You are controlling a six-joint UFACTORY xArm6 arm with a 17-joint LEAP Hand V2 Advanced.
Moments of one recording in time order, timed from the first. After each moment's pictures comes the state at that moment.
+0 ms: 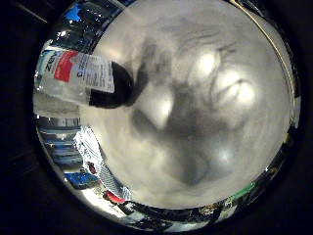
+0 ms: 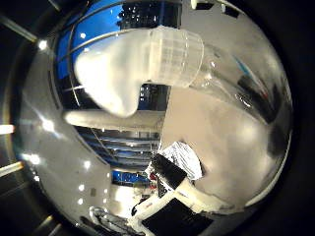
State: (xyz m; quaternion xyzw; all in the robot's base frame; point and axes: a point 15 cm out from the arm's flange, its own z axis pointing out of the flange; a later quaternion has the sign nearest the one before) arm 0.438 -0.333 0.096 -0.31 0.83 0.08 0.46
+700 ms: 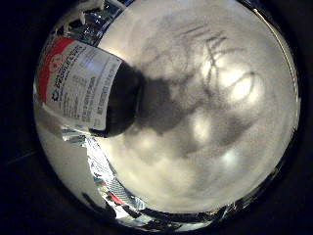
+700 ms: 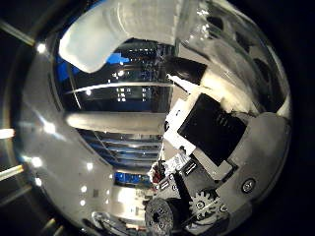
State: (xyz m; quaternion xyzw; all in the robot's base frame) arm 0.479 -0.346 0.102 -0.28 0.82 0.09 0.49
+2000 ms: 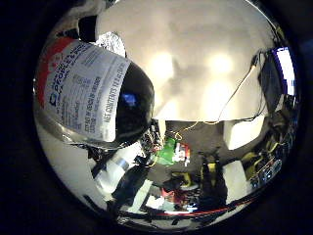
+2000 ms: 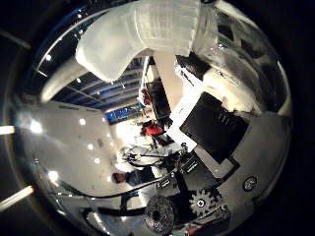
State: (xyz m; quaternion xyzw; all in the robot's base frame) arm 0.378 -0.209 0.308 -0.67 0.66 0.30 0.16
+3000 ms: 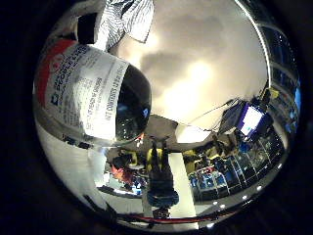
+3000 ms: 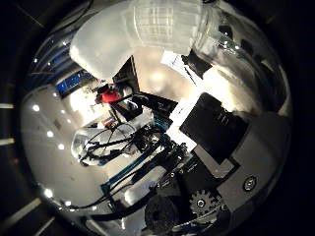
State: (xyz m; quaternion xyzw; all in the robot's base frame) arm 0.402 -0.034 0.255 -0.78 0.56 0.26 -0.09
